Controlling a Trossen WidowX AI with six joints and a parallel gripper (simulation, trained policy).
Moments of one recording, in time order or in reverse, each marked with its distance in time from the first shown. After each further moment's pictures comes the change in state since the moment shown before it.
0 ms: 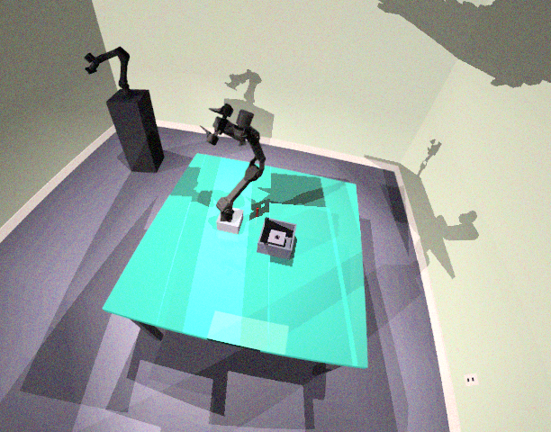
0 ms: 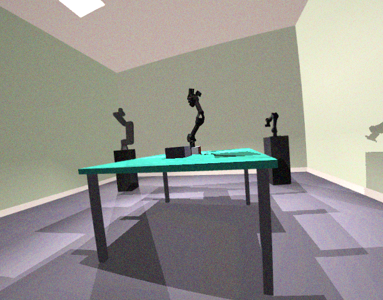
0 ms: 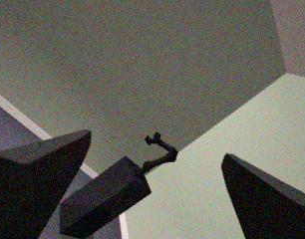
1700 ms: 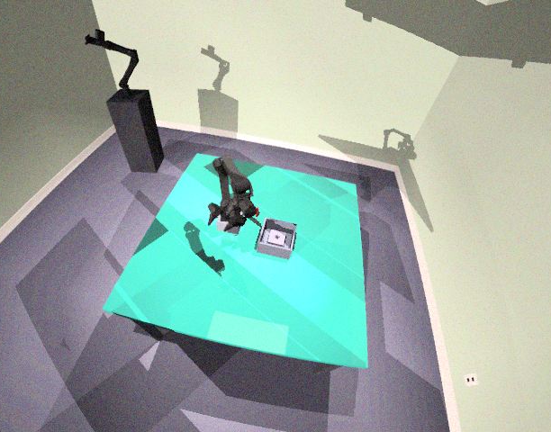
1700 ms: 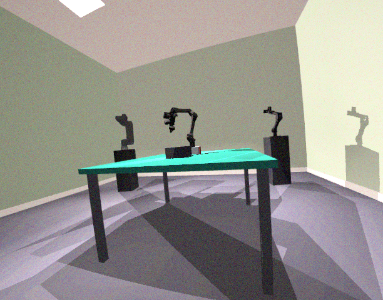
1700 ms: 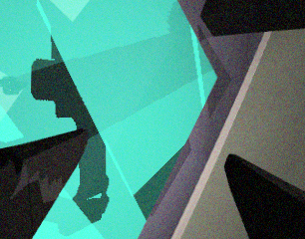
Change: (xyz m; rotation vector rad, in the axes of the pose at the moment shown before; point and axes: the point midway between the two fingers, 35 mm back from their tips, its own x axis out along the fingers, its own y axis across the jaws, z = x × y) arm -0.253 0.384 -0.013 -0.795 -0.442 1.304
